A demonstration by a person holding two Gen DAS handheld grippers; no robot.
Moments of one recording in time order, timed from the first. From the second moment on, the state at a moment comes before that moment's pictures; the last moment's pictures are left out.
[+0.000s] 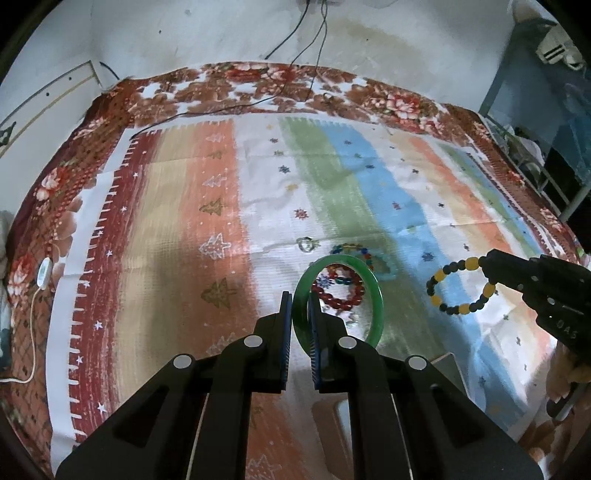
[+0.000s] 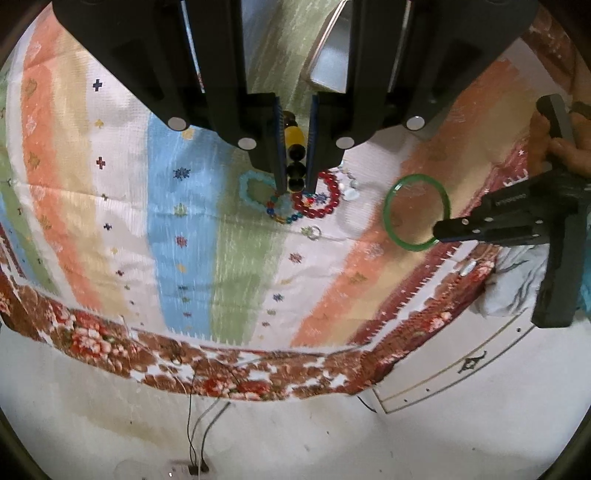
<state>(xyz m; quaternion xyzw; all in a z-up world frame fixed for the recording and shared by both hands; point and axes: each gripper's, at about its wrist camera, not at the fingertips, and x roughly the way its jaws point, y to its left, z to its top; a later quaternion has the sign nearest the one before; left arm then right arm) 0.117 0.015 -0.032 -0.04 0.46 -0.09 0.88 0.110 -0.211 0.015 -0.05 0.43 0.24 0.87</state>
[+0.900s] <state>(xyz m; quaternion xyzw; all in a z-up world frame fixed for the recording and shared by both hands) 0.032 -0.025 -0.035 -0.02 0.46 -0.15 0.88 0.029 -0.204 0.023 -0.01 0.44 0.31 0.84</state>
